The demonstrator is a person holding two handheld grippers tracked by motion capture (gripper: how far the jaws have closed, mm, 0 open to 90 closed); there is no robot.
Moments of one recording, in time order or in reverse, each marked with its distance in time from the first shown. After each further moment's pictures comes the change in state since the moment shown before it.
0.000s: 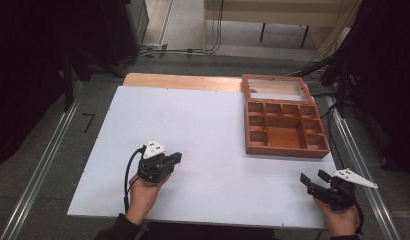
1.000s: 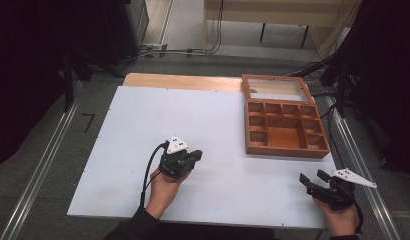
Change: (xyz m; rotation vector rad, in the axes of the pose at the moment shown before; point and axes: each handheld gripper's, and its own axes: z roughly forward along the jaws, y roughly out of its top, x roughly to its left) left arm -0.036 0.021 0.033 0.005 -0.078 0.035; right arm 0.000 0.000 0.001 0.005 0.007 -0.007
